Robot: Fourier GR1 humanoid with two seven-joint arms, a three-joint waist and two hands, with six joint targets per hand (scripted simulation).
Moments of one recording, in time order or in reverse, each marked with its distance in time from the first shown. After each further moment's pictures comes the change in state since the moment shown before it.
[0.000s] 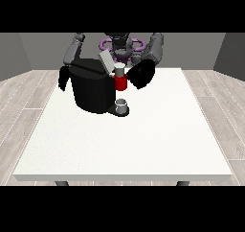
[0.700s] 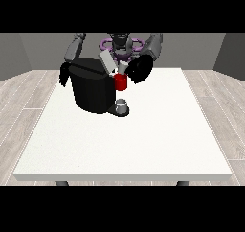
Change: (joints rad) left arm 0.048 -0.077 0.000 -0.034 0.024 -0.003 0.046; right arm 0.074 0.009 0.011 -0.040 -0.001 0.001 0.000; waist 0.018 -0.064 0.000
